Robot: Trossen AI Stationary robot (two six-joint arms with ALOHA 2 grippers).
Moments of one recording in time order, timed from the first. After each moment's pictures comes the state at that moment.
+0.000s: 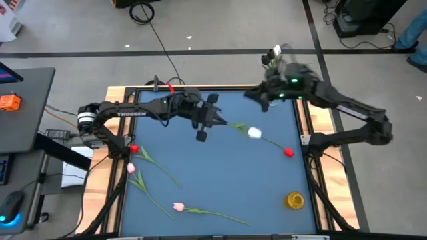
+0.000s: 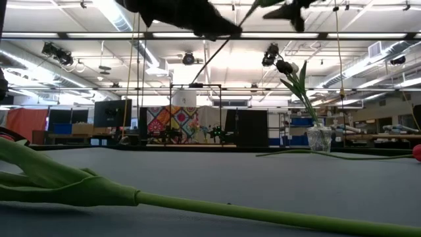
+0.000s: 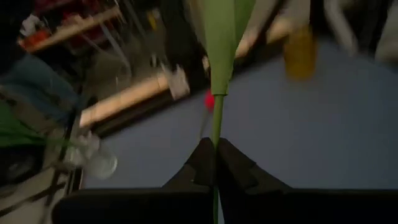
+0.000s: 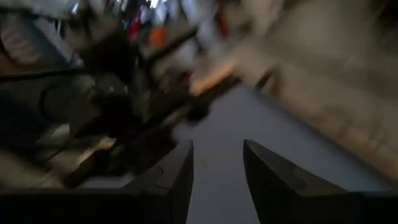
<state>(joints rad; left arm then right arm) 0.23 1.57 1.23 -0.01 0.37 0.47 -0.45 1.10 1.18 -0.40 -0.23 0.39</state>
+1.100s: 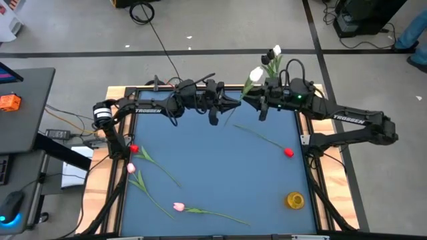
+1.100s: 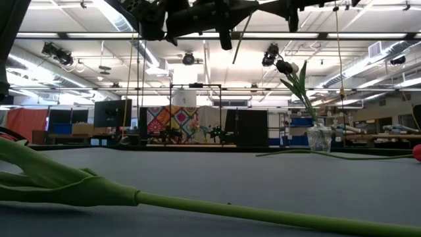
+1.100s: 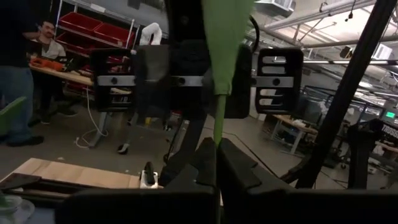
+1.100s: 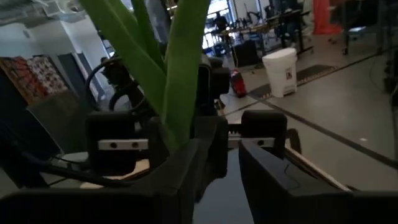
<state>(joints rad) 0.32 1.75 1.23 0.77 0.45 -0.40 -0.33 1.02 0.91 0.09 -0.11 0.31</state>
